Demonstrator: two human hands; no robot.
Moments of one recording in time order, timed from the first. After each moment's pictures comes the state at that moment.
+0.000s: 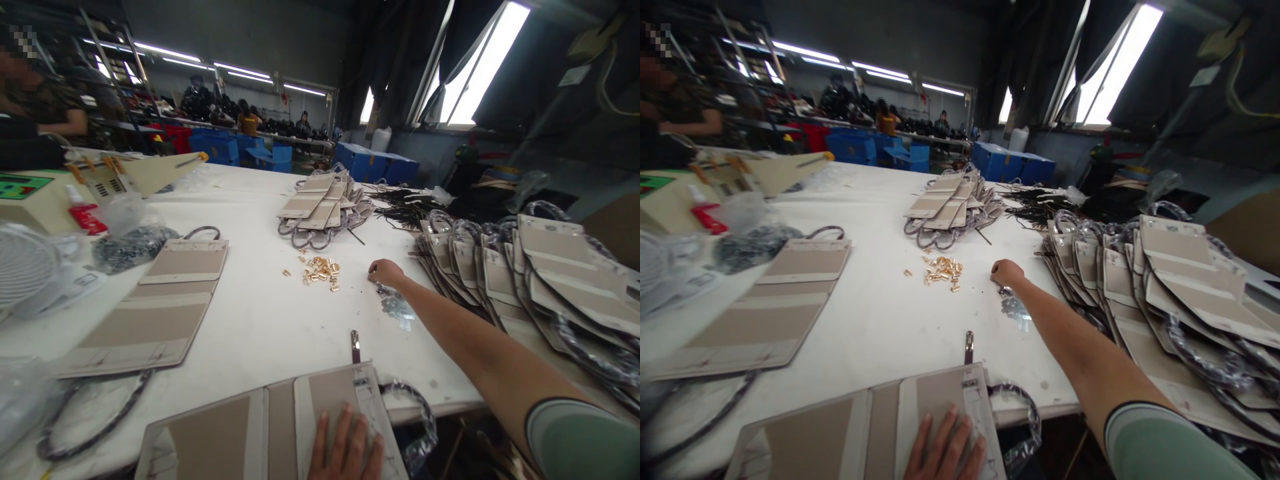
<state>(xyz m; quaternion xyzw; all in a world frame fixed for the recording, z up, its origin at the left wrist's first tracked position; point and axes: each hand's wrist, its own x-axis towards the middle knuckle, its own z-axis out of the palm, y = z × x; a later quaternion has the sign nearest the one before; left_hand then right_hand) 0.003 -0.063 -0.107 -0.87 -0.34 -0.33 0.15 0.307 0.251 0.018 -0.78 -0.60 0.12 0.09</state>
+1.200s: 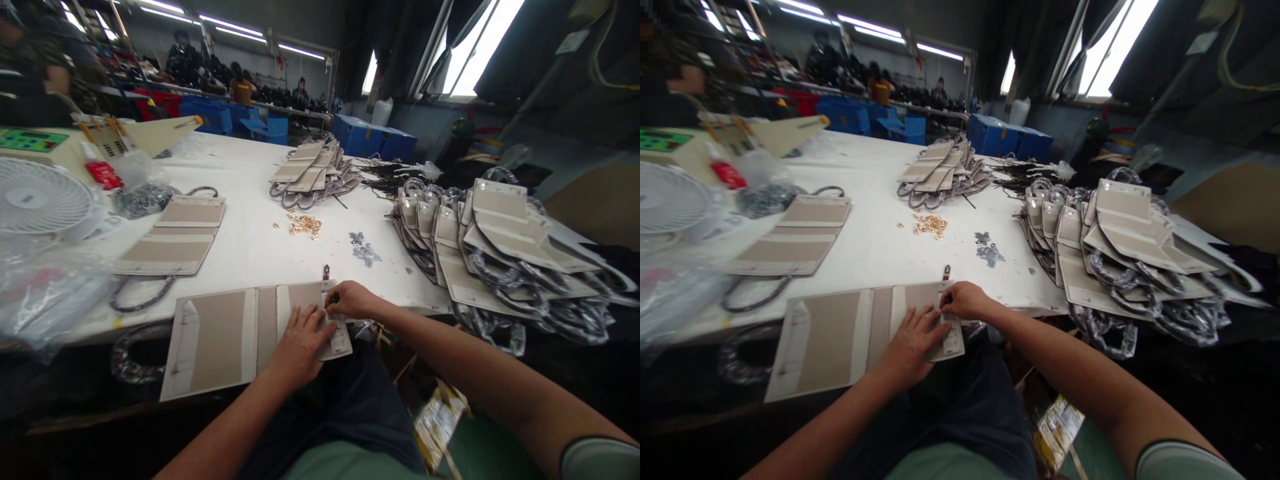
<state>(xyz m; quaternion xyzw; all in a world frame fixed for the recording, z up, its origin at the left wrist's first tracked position) -0.003 -0.091 -0.019 -0.92 -0.35 -0.13 -0.10 0.207 -0.027 0.046 -0.59 -0.74 0.30 0.07</state>
